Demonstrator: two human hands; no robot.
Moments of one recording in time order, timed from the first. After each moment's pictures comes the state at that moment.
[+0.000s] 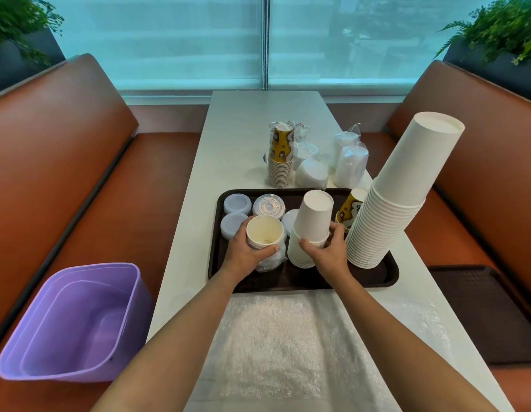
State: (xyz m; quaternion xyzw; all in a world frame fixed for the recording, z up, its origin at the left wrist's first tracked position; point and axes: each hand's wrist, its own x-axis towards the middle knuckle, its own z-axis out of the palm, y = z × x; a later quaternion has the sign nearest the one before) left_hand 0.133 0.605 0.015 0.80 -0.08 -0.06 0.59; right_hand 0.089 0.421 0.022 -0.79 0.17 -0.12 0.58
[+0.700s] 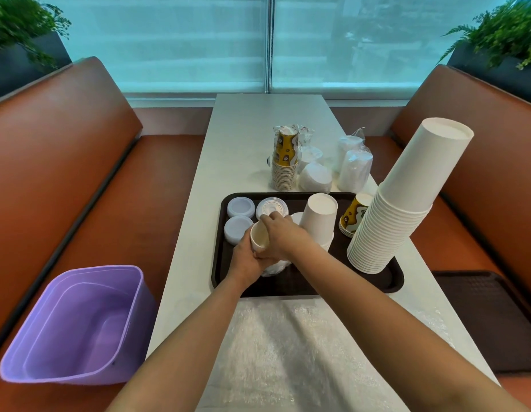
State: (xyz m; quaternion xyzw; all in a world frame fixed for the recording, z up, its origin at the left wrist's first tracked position) left_hand 0.120 0.601 0.030 0.78 -0.04 -0.06 0.62; right_hand 0.132 0.498 0.090 -0.98 -0.07 0.12 0.11
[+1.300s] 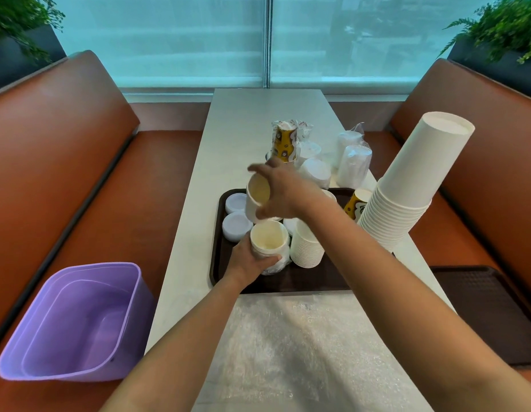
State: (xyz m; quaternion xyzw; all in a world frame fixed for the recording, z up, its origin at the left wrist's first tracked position) left_hand 0.129 0.606 0.003 0.83 -0.05 -0.08 0.55; right_hand 0.136 0.490 0.178 -0.98 -0.12 0.02 0.16
